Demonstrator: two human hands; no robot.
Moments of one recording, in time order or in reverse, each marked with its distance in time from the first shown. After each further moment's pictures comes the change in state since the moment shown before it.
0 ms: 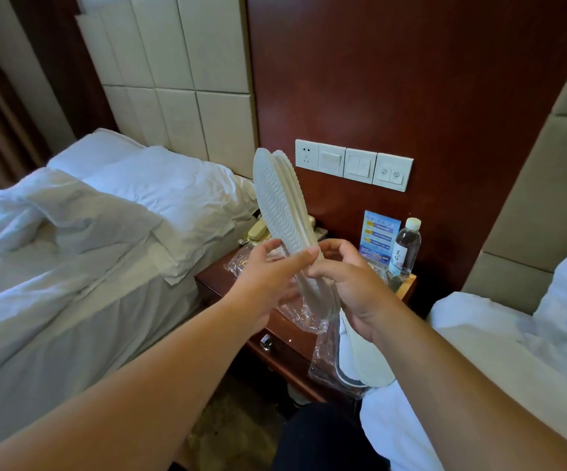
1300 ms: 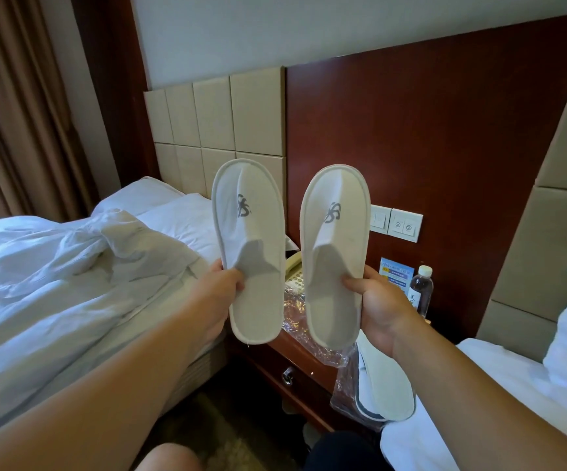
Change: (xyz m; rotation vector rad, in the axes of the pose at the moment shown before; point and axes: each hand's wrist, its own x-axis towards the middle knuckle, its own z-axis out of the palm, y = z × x) left_hand -0.062 0.057 -0.100 0.045 0.215 0.206; right_hand -0.032 -0.041 0.027 0.144 0.074 0.022
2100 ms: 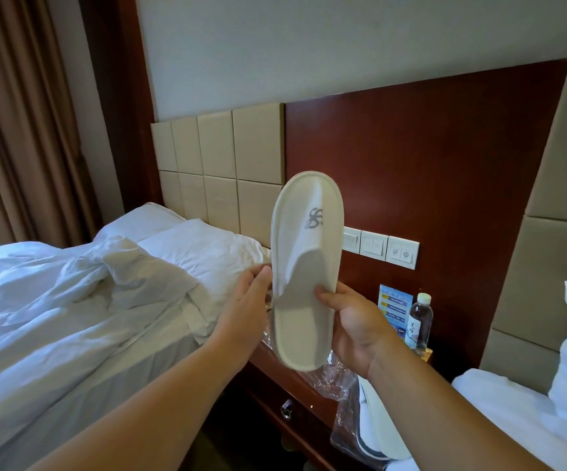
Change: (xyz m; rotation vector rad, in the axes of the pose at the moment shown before) left_hand -0.018 0.014 0.049 0.035 -0.058 0.259; right_hand -0.008 -0.016 0.035 0.199 -0.216 -0.028
